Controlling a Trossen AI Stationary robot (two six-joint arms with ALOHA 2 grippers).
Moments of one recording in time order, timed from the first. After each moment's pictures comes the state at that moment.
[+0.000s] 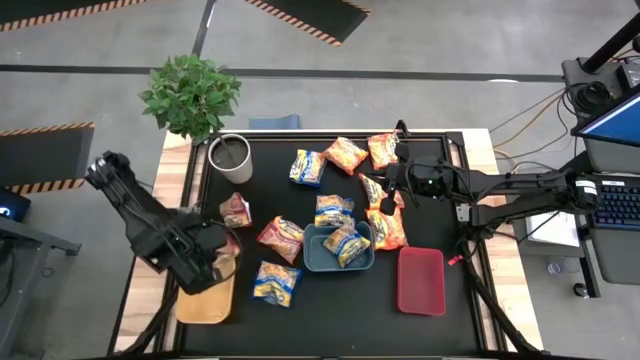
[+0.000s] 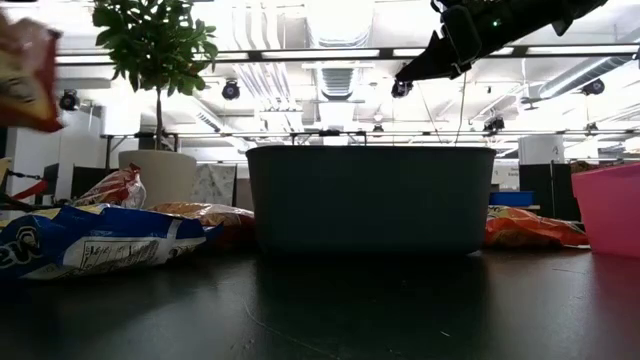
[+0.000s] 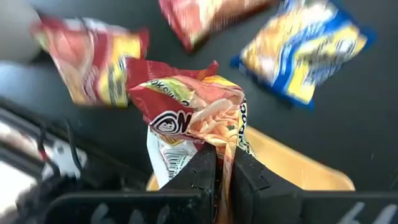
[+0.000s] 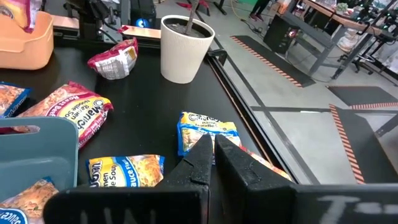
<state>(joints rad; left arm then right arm) -0.80 1.25 1.25 -1.51 -0.26 -1.27 -0.15 1.05 0.71 0.03 0.20 -0.20</state>
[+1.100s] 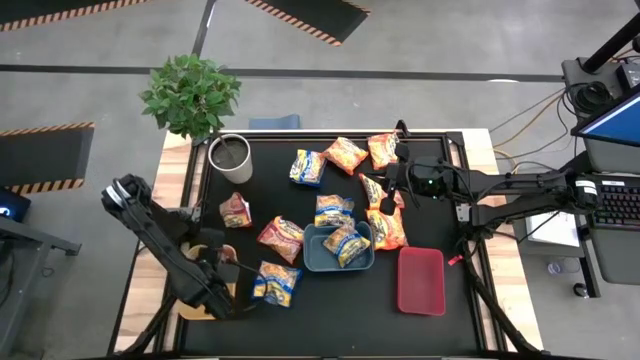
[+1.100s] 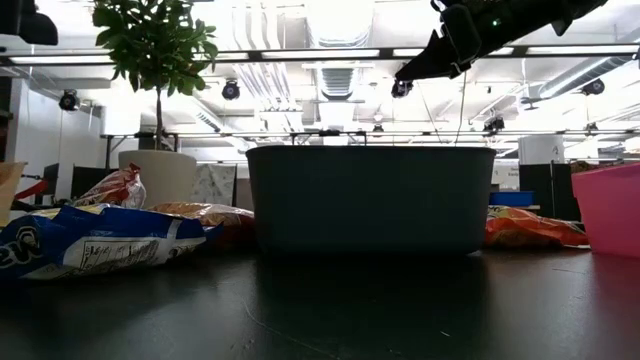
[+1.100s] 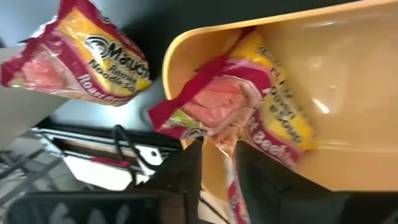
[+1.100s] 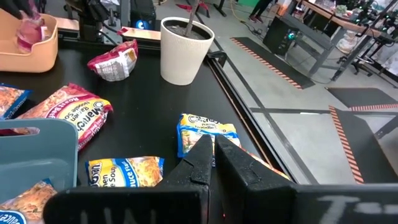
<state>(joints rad) -0.84 1.57 1.13 -1.55 -0.17 -0.72 -0.15 1.05 0.71 0.04 0.20 -0.21</state>
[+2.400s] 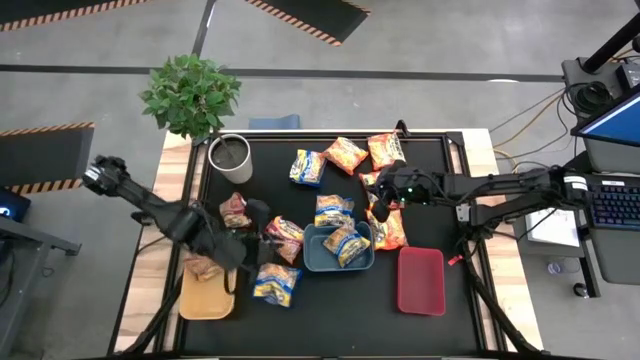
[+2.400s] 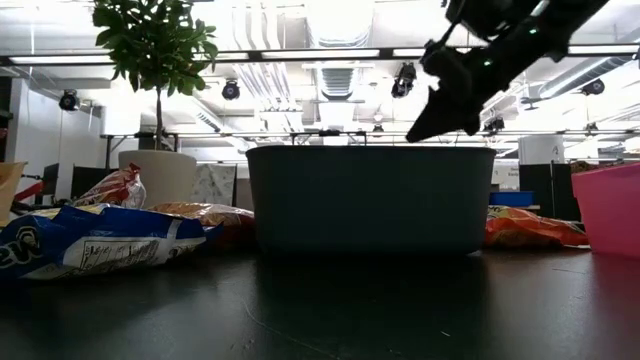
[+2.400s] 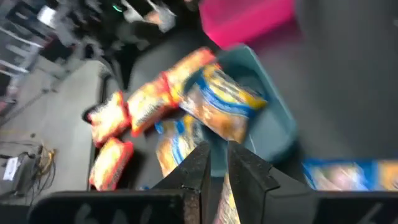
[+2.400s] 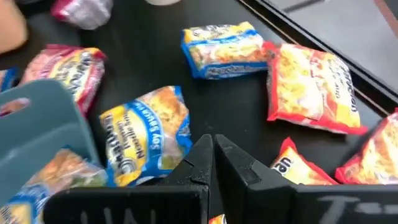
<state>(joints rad) -0.50 1.21 1.08 -0.55 -0.58 0.20 -0.17 1.19 0.67 -0.08 0.20 0.24</state>
